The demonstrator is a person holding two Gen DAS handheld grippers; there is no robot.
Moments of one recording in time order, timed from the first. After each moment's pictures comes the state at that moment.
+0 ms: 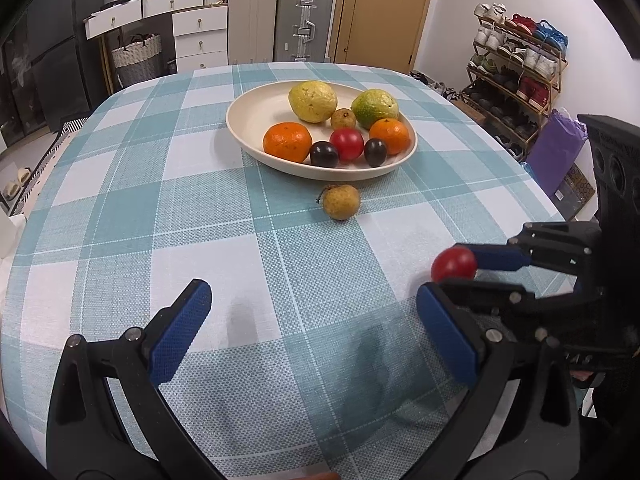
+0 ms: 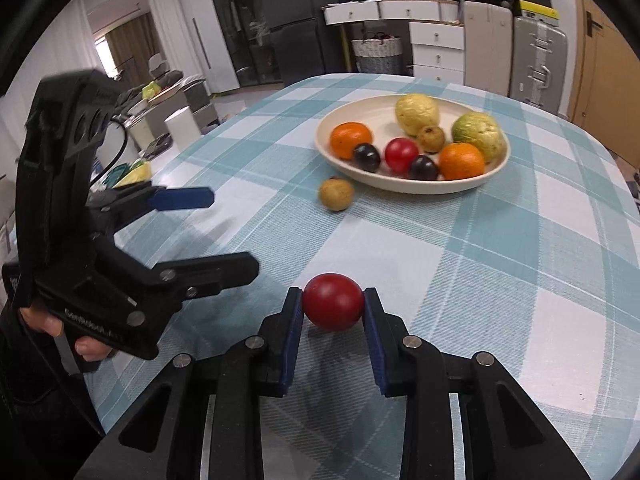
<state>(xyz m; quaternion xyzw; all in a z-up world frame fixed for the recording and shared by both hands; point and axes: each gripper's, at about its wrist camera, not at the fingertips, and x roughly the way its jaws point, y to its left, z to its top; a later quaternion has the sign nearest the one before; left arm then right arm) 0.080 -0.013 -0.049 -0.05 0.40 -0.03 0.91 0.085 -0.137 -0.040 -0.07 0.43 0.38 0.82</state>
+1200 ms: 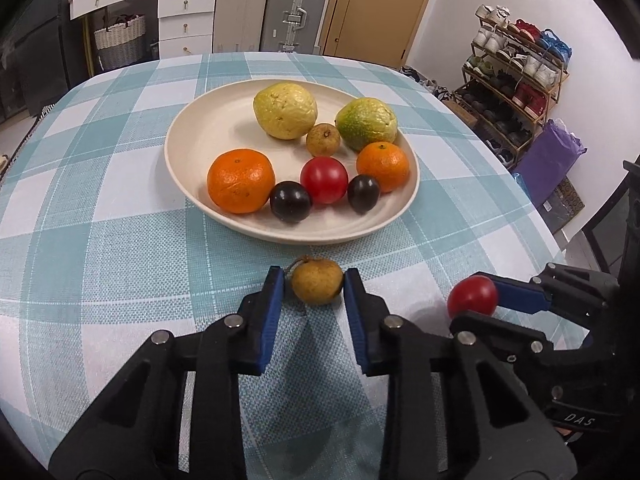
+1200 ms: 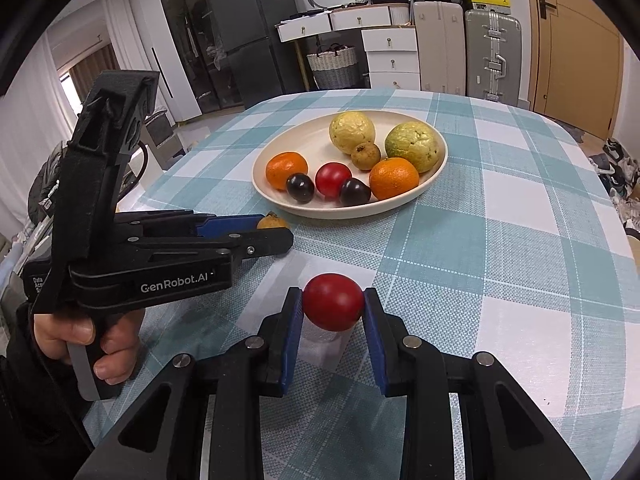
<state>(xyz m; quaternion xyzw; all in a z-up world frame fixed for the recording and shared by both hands) 0.164 -0.030 -0.057 -0.08 0.42 -0.06 0.90 0.108 -0.159 -0.033 -0.03 0.42 0.32 0.85</state>
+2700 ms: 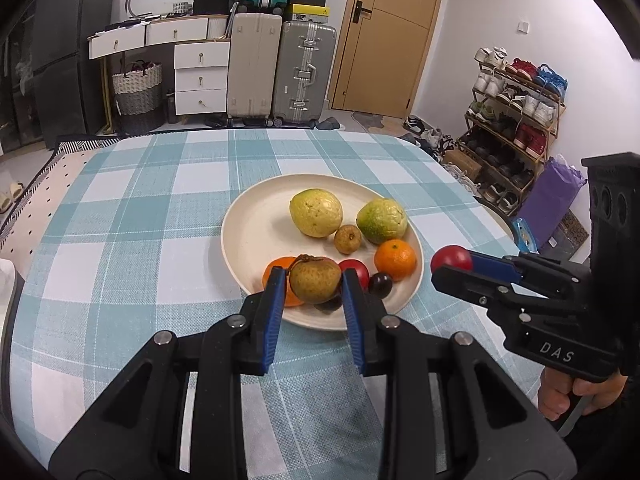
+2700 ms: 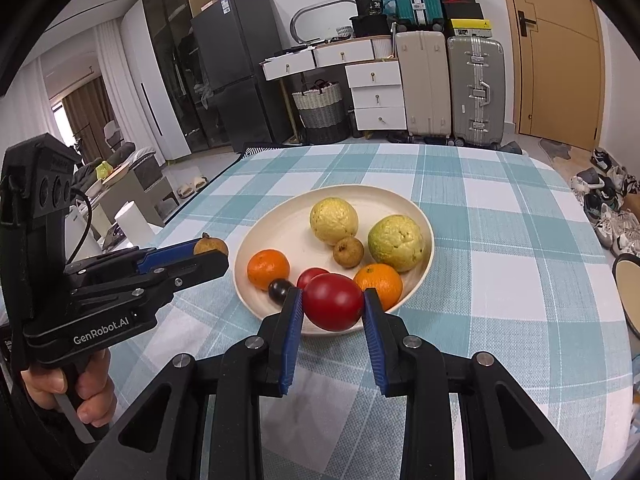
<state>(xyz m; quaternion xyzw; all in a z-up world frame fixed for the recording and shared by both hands) 0.156 0.005 0.010 -0.08 0.33 -0.04 0.94 0.161 -0.146 0.006 0.00 0.37 0.30 0.88</state>
